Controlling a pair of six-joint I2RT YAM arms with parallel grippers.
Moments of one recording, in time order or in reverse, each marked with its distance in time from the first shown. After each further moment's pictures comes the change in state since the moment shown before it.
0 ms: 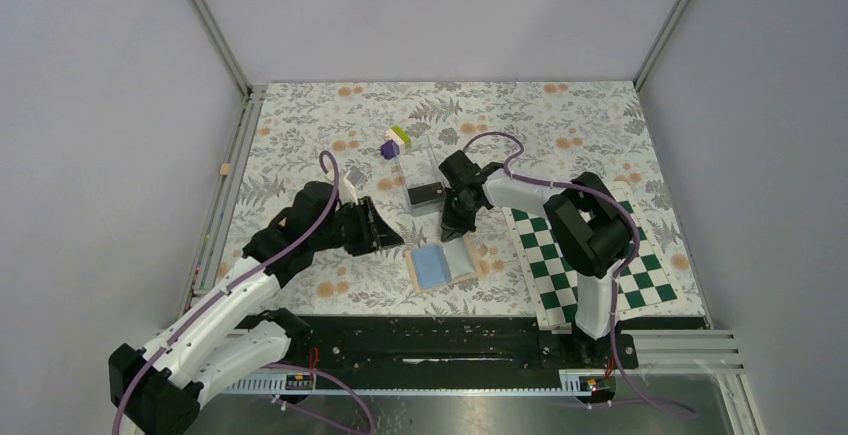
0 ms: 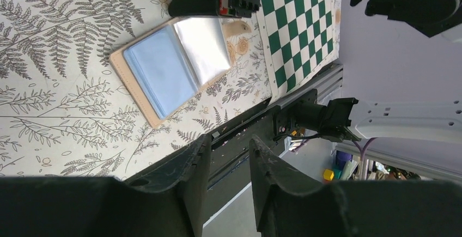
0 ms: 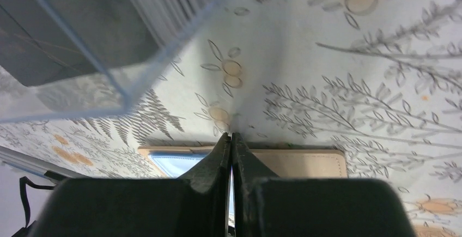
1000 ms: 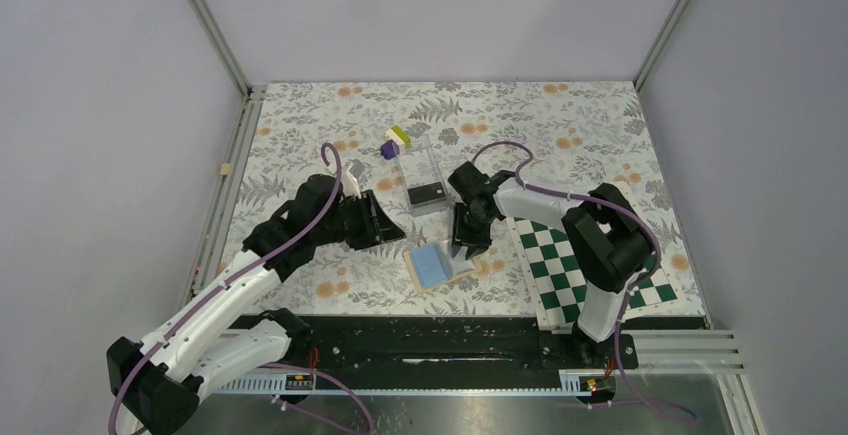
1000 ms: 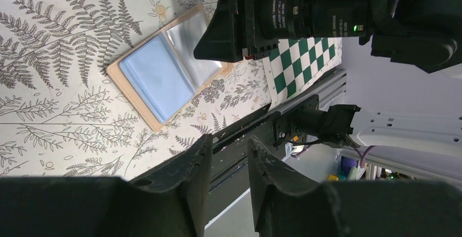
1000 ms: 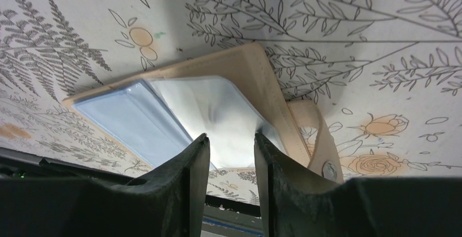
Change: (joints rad) left arm -0.039 0.039 0.081 -0.044 -0.066 0.010; right arm 0.017 -0.132 -0.122 -0.125 0.027 -0.047
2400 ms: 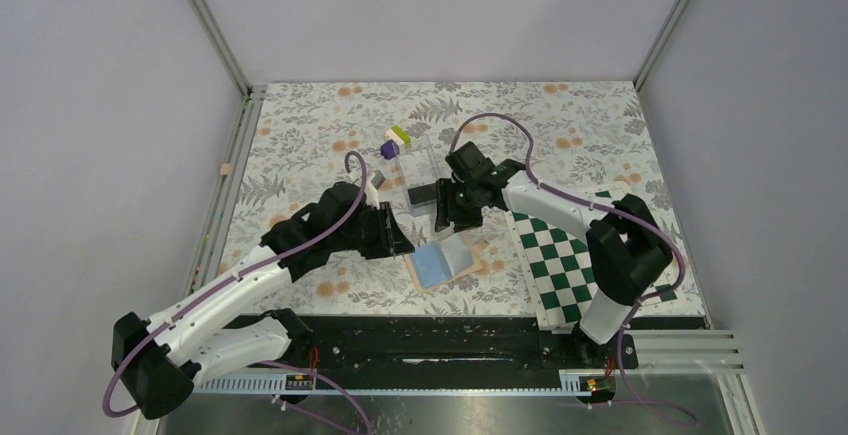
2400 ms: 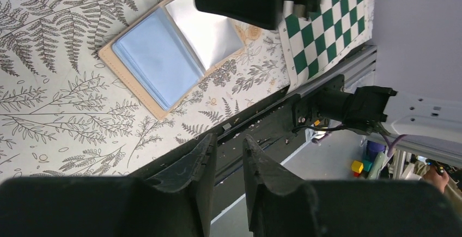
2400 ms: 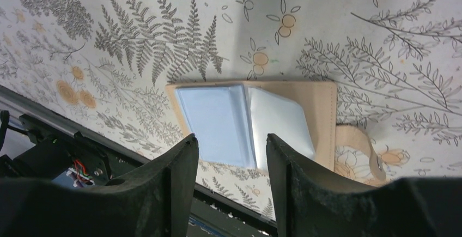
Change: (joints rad) left arm -0.137 0.092 0.000 0.003 -0.076 0.006; right arm 0.018 -0.140 0.061 0.090 -0.017 -0.167
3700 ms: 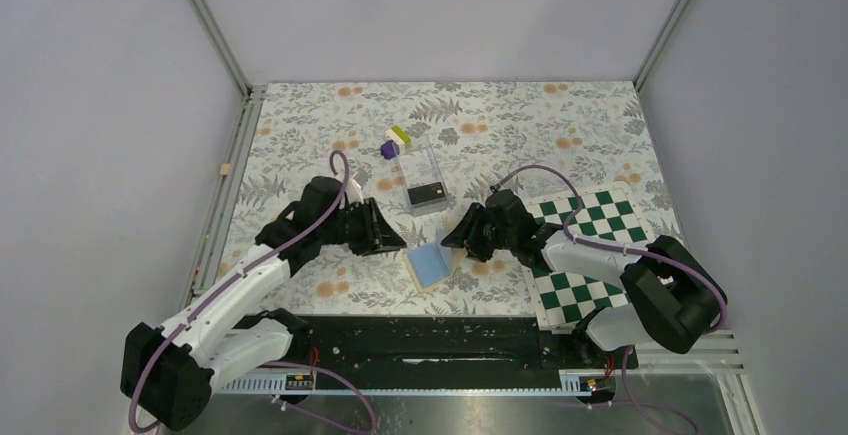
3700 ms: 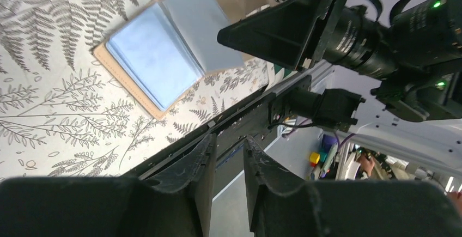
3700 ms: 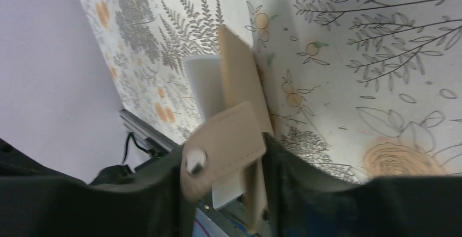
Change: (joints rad) left arm 0.261 -0.040 -0.111 0.097 0.294 -0.015; right arm -0.007 -0.284 -0.623 0.697 -0.039 0.528
